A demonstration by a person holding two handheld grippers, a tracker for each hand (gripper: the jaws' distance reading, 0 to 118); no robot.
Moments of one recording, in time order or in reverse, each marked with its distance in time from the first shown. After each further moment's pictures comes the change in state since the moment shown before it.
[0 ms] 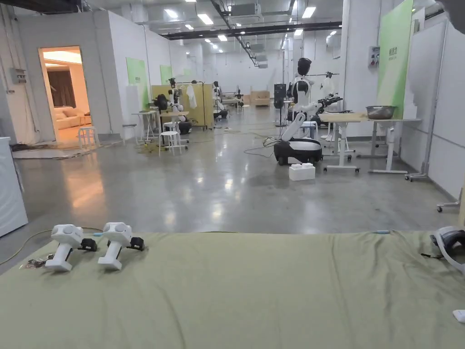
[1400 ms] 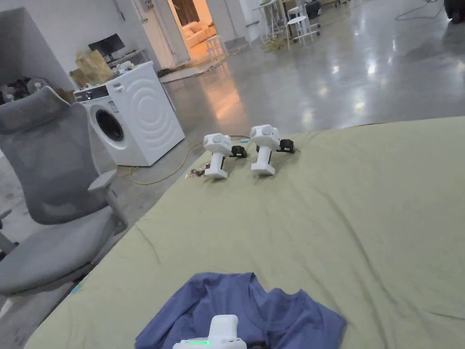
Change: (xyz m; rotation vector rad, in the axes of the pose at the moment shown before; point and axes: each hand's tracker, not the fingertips) left arm -0.246 -0.214 -0.337 -0.853 0.367 -0.067; right arm 0.005 -0.102 -0.074 -0.512 0.009 -0.200
